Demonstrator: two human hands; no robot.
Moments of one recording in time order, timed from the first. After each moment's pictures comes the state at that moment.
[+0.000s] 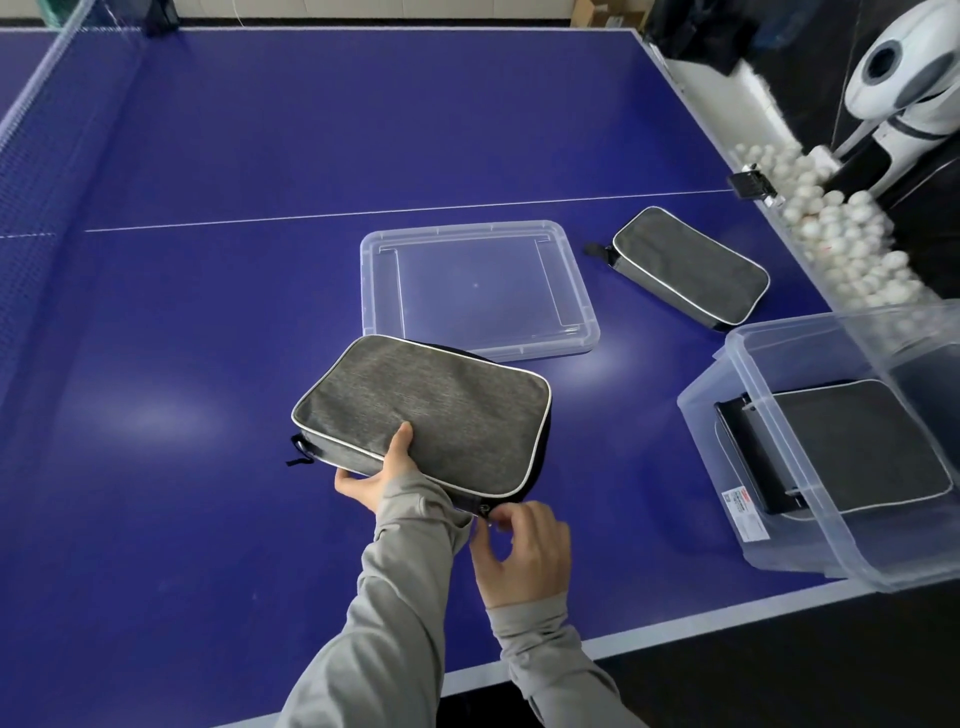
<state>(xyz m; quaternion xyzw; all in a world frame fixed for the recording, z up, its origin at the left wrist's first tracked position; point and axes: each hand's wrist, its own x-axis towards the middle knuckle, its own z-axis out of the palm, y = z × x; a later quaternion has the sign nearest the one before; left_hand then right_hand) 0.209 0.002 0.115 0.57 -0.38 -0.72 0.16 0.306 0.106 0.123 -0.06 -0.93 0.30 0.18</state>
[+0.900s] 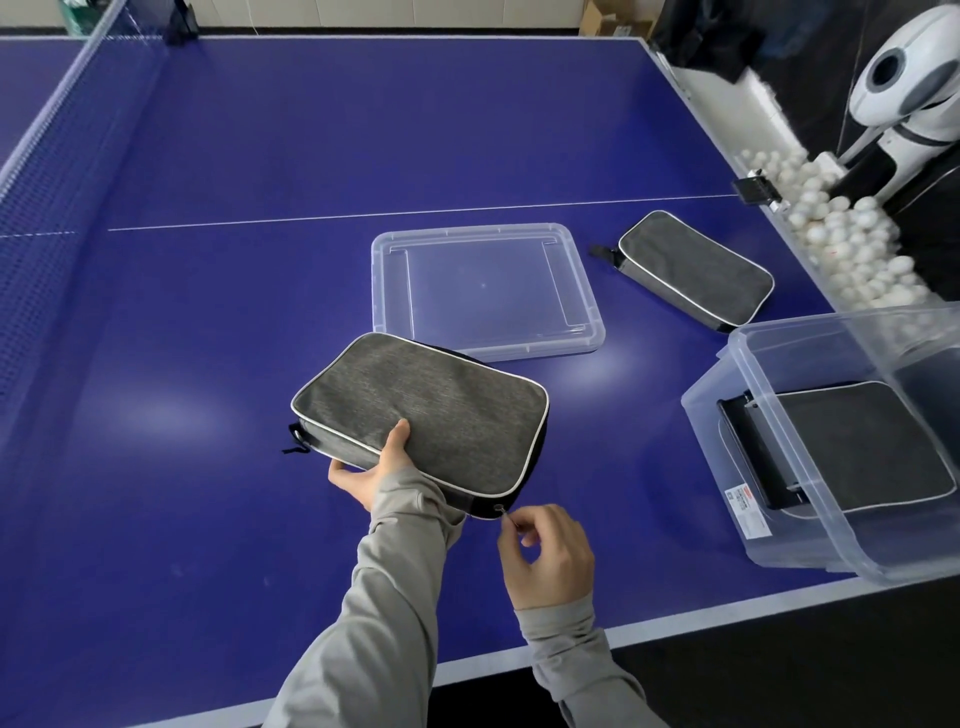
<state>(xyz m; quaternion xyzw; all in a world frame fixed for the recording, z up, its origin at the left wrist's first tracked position) 0.223 -0.010 0.132 0.56 -0.41 -0.71 0.15 0.317 0.122 0.136 -0.03 -0.92 0.33 0.21</state>
